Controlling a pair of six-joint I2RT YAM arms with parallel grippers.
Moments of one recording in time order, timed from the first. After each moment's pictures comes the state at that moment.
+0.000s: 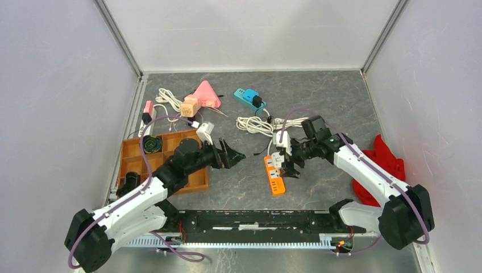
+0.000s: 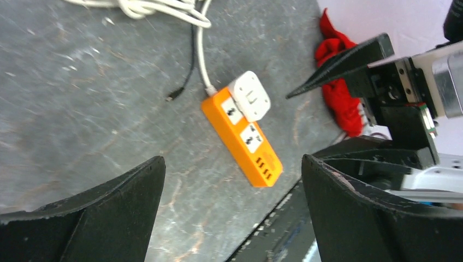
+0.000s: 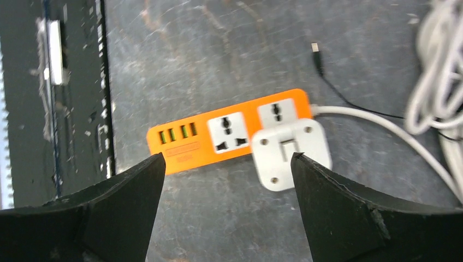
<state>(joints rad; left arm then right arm) -0.65 0.86 0.48 0.05 0.22 -0.70 0.47 1.18 0.81 -0.69 -0.74 -0.87</state>
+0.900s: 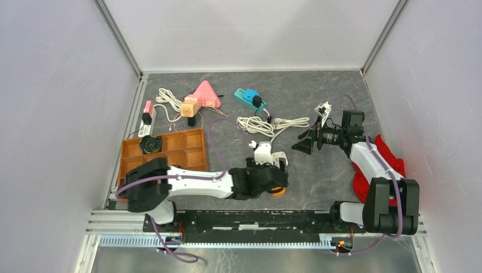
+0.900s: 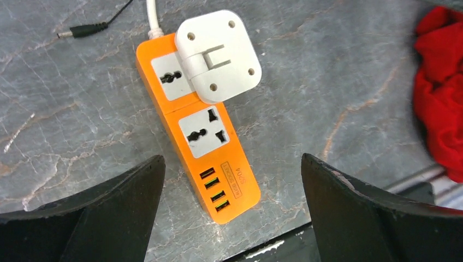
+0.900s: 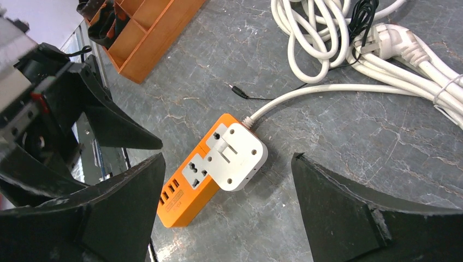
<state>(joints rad) -1.35 1.59 0.95 -0.12 -0.63 -1.04 -0.07 1.27 0.69 -0.20 -1.15 -0.21</state>
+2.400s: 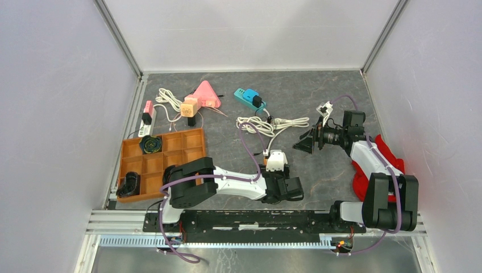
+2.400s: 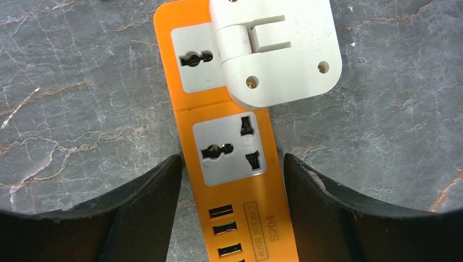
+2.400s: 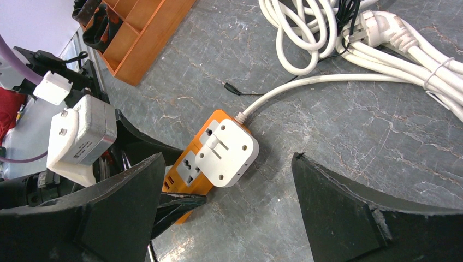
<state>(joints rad) -1.40 2.00 1.28 -0.50 -0.81 -1.27 -0.09 1.31 0.69 -0.20 -1.15 -0.20</state>
